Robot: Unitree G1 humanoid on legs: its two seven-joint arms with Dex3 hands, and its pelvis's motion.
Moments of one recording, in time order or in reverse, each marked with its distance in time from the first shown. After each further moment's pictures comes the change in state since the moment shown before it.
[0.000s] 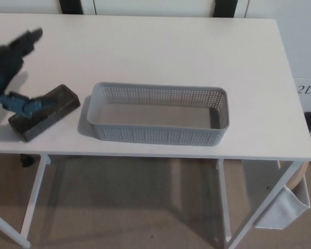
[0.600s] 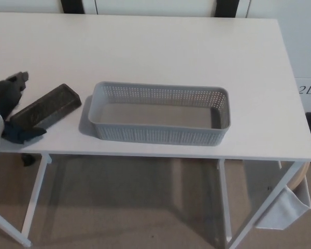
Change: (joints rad) left_arm -0.067 -0.070 -0.085 0.297 0.127 0.063 0.090; right_arm 0.002 -0.026 0.014 -0.020 -0.009 -0.007 -0.016
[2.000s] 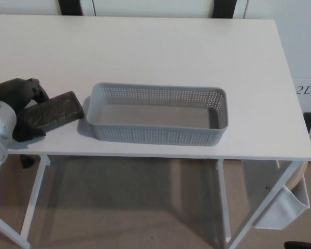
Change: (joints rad) left_arm -0.083 -0.051 -0.030 0.119 0.045 -0.031 -0.021; right_arm -0.025 -0.014 0.032 -0.079 -0.022 0.033 -0.016
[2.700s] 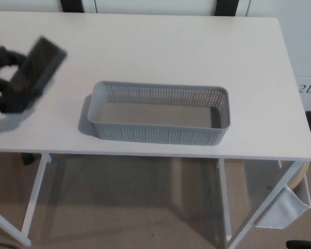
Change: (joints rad) left_arm 0.059 -0.070 0.492 -0.190 -0.224 -0.024 0.085; right_arm -0.010 -0.018 0.010 -0.010 -0.008 0.029 -0.004
